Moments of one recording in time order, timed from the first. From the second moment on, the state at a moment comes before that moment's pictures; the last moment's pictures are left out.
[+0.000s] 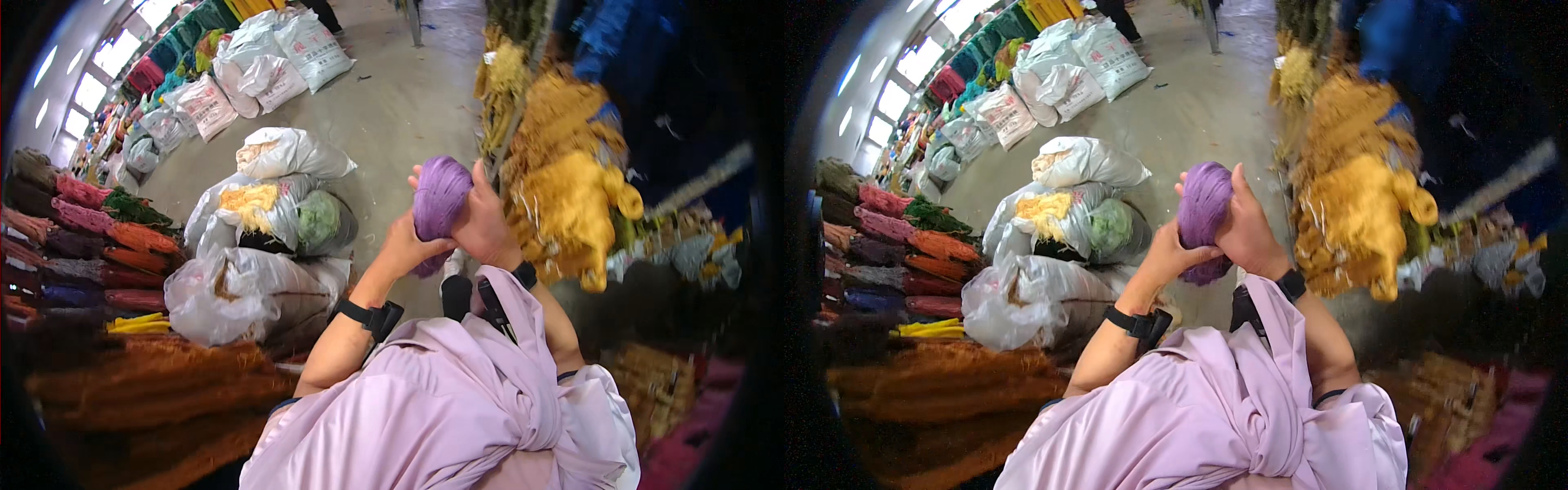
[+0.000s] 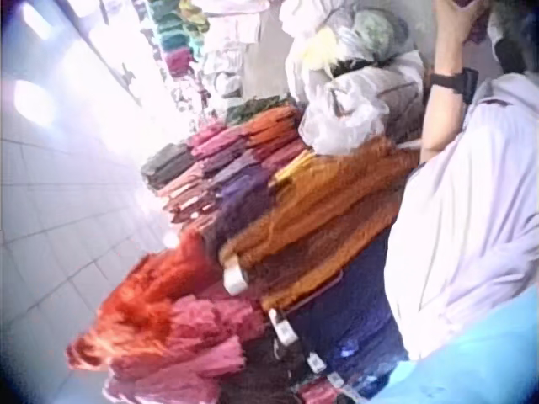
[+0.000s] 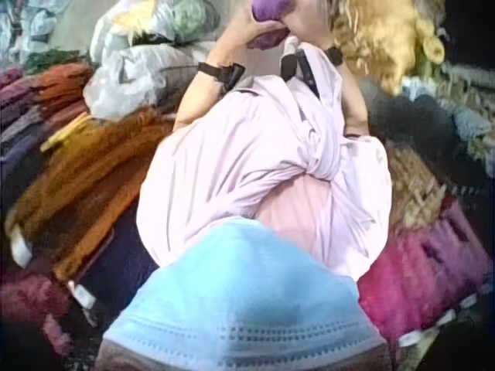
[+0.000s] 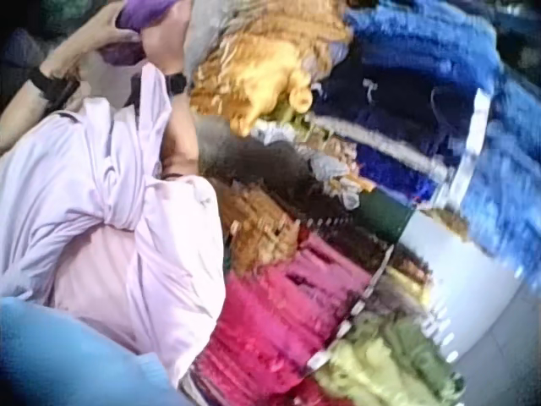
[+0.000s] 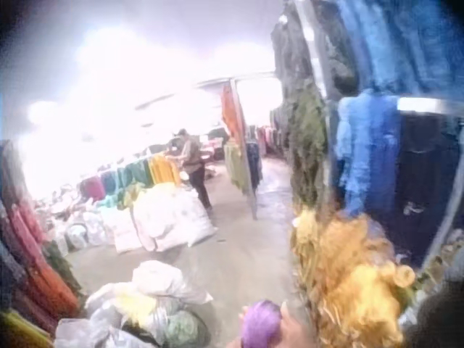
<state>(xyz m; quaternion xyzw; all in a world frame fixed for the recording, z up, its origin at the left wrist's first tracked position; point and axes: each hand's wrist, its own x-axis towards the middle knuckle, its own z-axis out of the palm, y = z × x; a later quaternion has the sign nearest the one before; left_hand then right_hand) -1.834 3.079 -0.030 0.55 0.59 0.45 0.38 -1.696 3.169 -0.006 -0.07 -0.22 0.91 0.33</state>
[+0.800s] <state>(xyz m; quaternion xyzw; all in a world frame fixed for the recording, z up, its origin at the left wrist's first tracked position) -2.447 3.622 0.004 0.19 0.13 0.84 0.49 -2.187 3.748 -0.025 -0.07 -0.79 0.61 0.07</state>
